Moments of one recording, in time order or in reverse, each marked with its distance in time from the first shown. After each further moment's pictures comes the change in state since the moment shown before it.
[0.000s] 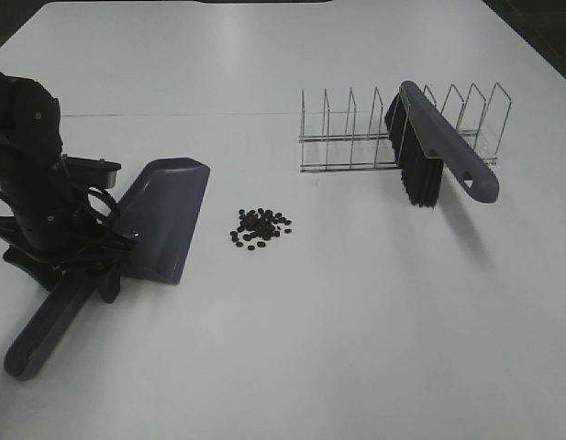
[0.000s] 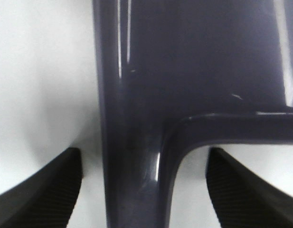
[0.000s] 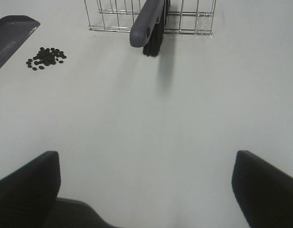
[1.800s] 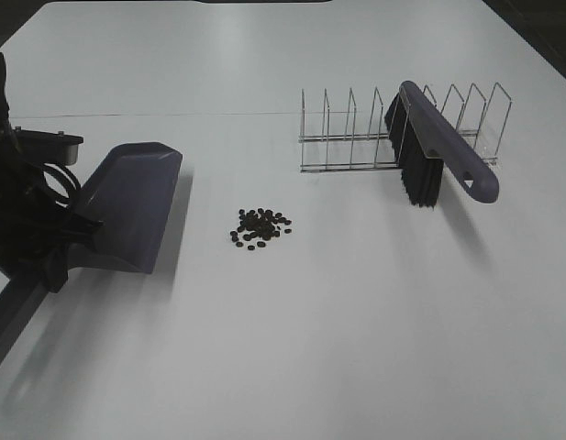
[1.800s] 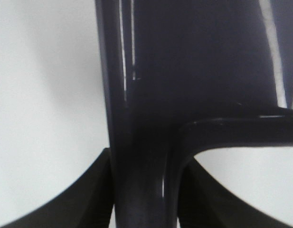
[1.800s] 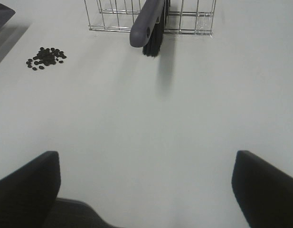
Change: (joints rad) left arm 0.000 -0.225 0.085 0.041 0.129 -0.082; right arm 0.000 0.000 0.000 0.000 0.000 0.000
